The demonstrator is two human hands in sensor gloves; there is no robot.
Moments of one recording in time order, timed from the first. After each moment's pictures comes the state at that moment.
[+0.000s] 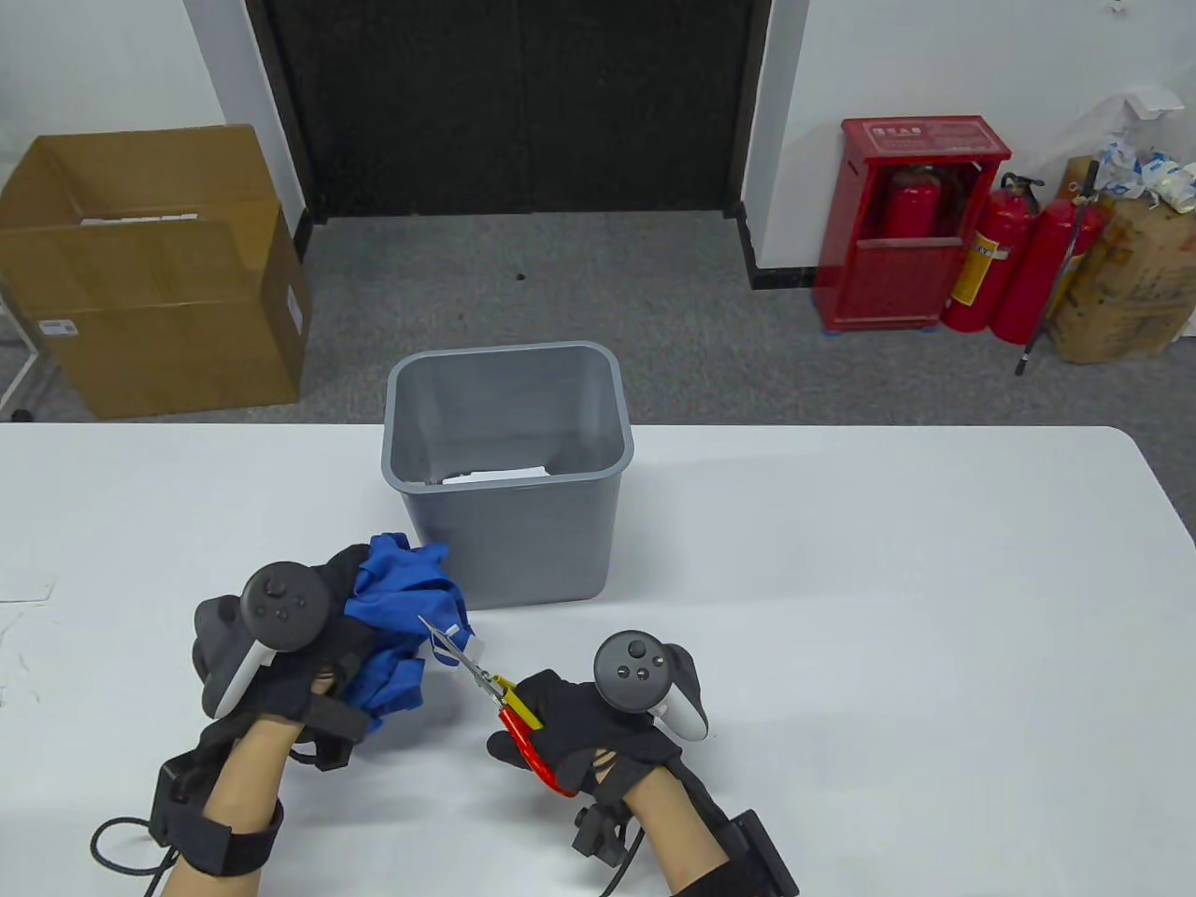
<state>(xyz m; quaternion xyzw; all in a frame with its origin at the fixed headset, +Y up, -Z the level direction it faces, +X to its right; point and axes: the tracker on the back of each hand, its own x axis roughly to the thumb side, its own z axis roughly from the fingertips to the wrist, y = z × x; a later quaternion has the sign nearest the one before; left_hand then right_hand) -0.294 -0.648 -0.367 0.06 0.03 0.19 0.98 -0.001 -0.745 -0.350 0.30 0.15 0.81 0.48</state>
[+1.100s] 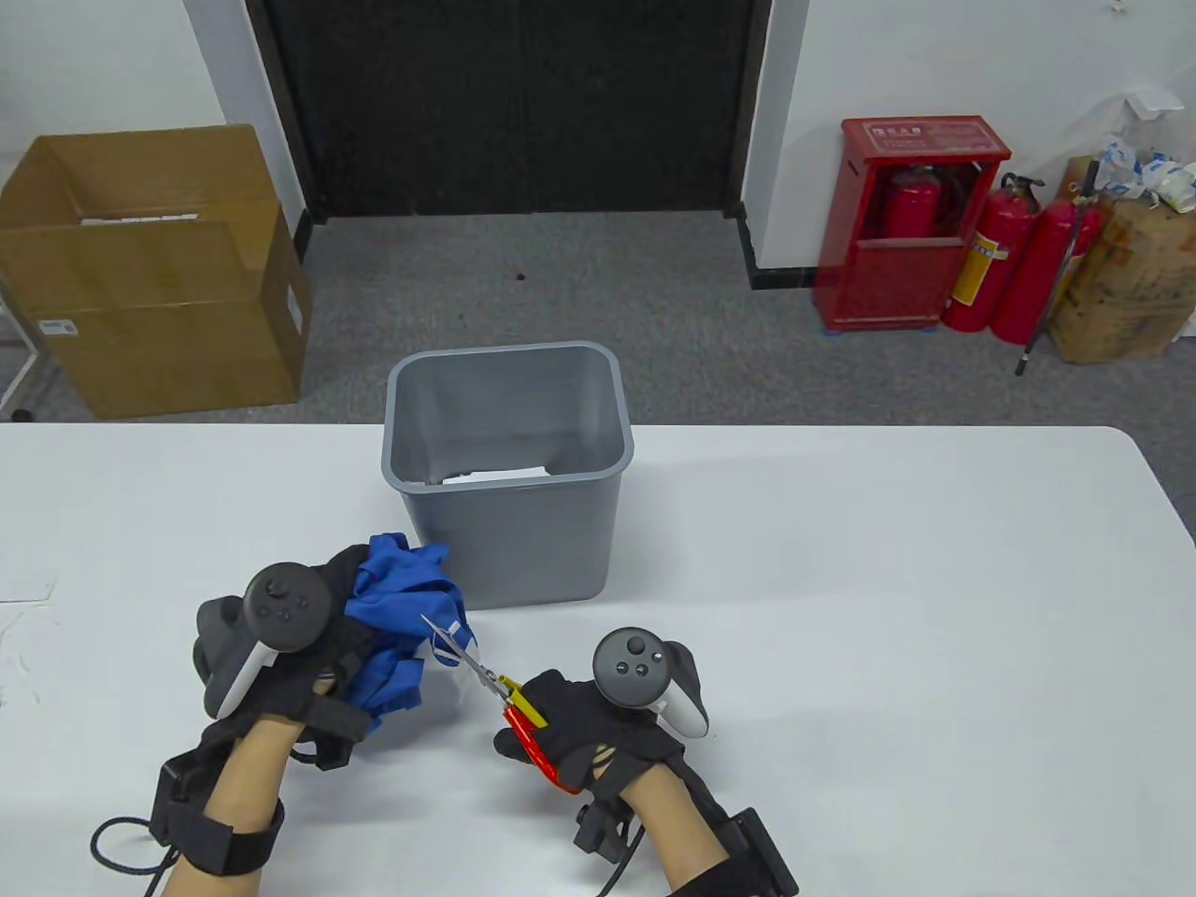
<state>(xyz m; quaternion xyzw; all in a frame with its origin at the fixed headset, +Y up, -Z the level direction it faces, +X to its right) -0.294 -0.647 -0.367 0.06 0.04 0.18 0.98 0.000 -0.745 -0.353 0.29 0.17 0.82 0.47</state>
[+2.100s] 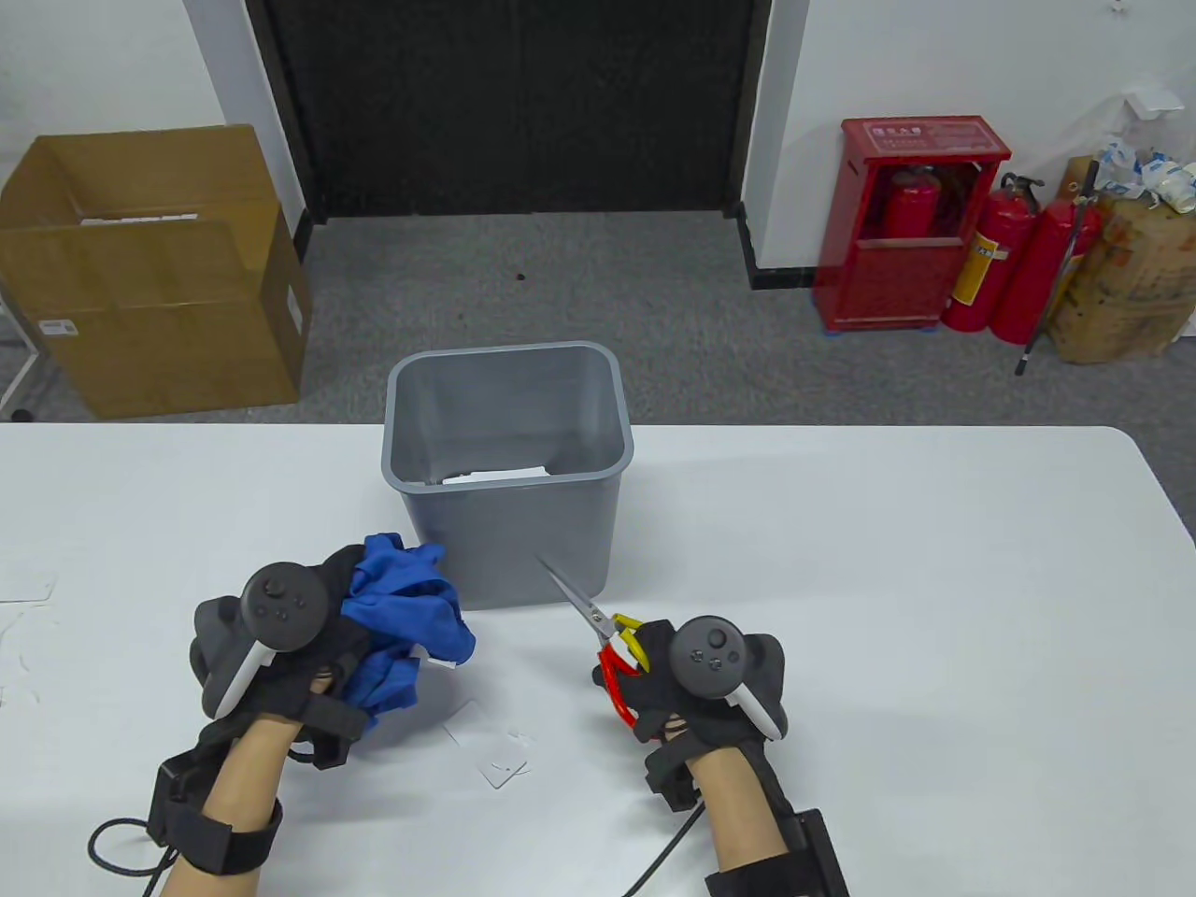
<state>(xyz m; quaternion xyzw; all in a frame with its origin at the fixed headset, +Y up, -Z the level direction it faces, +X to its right) -0.297 -0.646 -0.366 0.06 0.04 0.18 0.98 0.101 -0.736 -0.373 0.07 -0.02 0.96 0.27</state>
